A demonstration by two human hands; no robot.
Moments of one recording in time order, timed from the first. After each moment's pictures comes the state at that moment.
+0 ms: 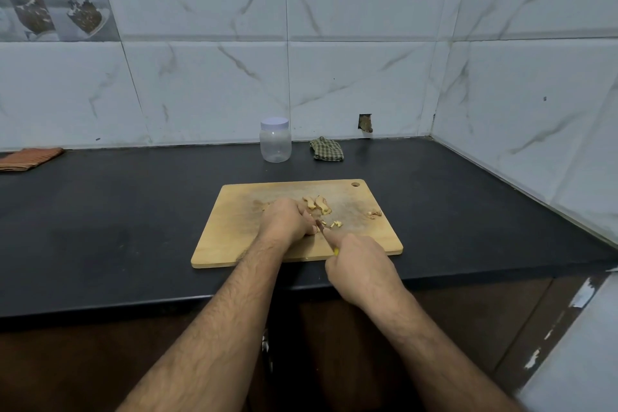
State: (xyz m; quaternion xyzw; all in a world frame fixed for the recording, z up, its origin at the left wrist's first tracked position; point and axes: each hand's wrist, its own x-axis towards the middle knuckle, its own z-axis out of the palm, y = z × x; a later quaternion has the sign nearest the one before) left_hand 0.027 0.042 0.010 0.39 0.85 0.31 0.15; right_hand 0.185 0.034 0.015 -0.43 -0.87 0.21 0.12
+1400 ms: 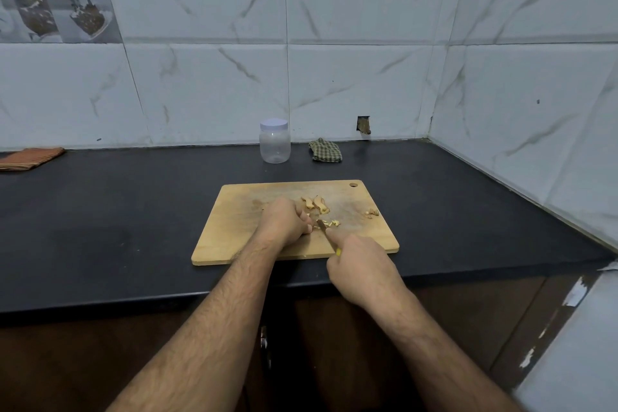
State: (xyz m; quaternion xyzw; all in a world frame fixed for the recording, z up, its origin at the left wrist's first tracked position) left_hand 0.028 0.034 0.011 0.41 0.84 0.33 0.16; right_hand 0.194 0.033 0.012 -0.42 -0.88 0.20 0.13
